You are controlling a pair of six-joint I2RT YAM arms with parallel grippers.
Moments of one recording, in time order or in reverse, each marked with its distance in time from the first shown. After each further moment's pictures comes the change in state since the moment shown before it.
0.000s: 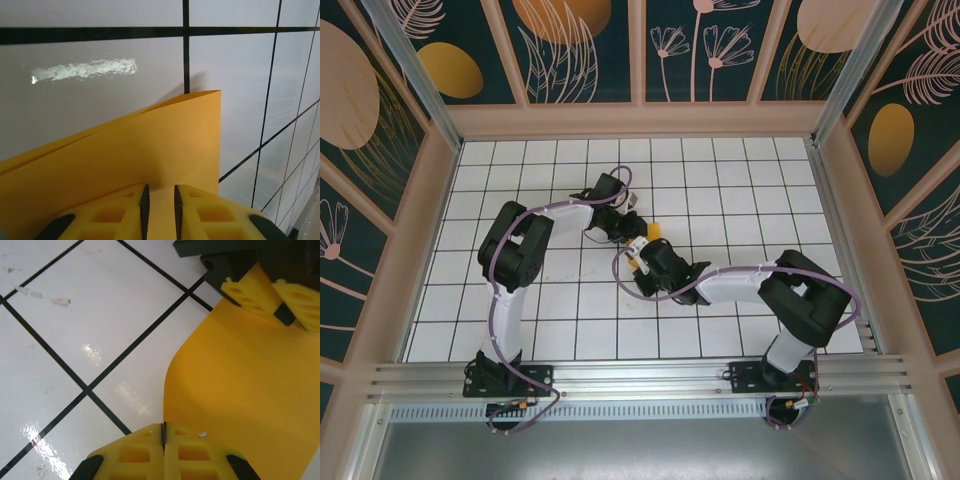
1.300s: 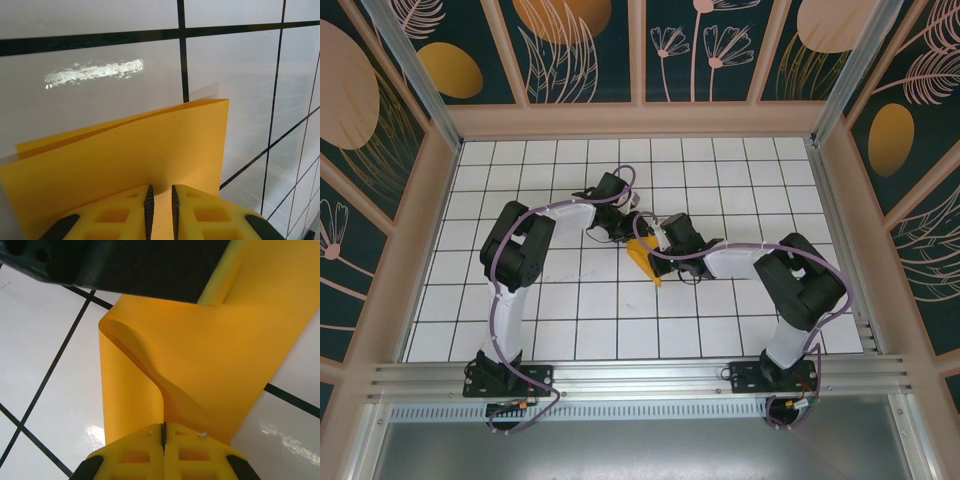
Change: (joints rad) left arm -0.012 0.010 0.027 -0.034 -0.031 0.038; right arm -0.233 0.087 0.079 -0.094 -0.240 0.150
